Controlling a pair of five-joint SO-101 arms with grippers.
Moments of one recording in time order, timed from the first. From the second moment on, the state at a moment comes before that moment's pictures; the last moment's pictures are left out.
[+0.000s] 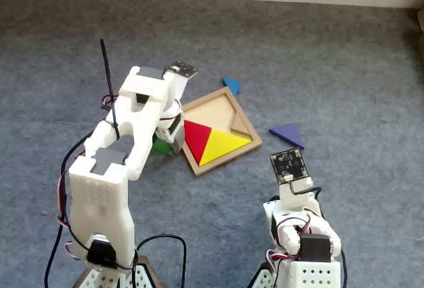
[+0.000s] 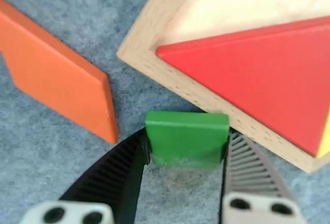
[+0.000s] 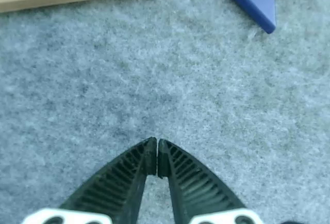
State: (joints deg) left arm 6.2 31.6 -5.2 79.3 -8.6; right arm -3.3 -104.3 96.0 72.0 20.7
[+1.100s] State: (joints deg) left arm 18.3 19.7 -5.1 71.3 1.0; right arm -3.3 -104.3 96.0 72.0 20.7
